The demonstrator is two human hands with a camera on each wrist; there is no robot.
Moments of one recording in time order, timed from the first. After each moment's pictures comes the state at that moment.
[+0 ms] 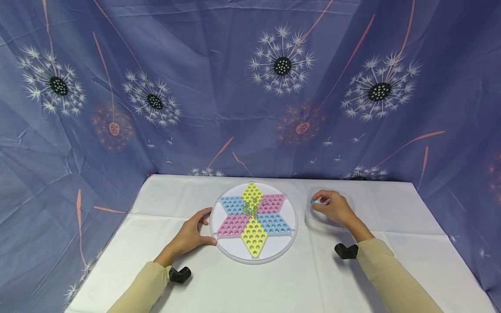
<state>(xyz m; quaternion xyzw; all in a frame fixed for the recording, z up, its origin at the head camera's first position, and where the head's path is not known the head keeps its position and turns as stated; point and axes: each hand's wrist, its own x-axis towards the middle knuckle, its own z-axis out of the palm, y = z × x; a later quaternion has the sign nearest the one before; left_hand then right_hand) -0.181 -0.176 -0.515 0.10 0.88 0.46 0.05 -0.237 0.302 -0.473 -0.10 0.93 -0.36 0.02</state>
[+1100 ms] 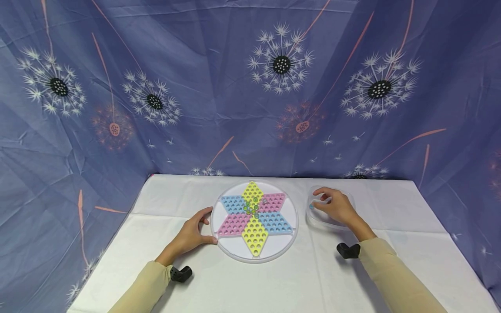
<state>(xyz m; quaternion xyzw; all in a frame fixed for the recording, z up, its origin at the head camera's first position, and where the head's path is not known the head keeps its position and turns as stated) -0.182 -0.176 -0.517 0.10 0.88 0.46 0.05 -0.237 0.304 -0.473 -0.09 0.93 -0.36 0.01</state>
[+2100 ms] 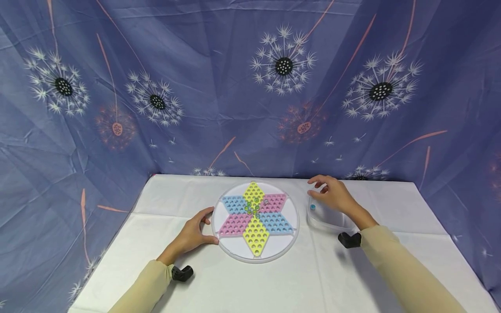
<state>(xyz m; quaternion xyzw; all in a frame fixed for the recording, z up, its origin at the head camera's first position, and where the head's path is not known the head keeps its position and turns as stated) -0.182 -0.177 -0.517 0.11 0.89 0.45 0.05 -0.251 0.291 -0.433 -0.17 0.93 -0.33 -0.02</state>
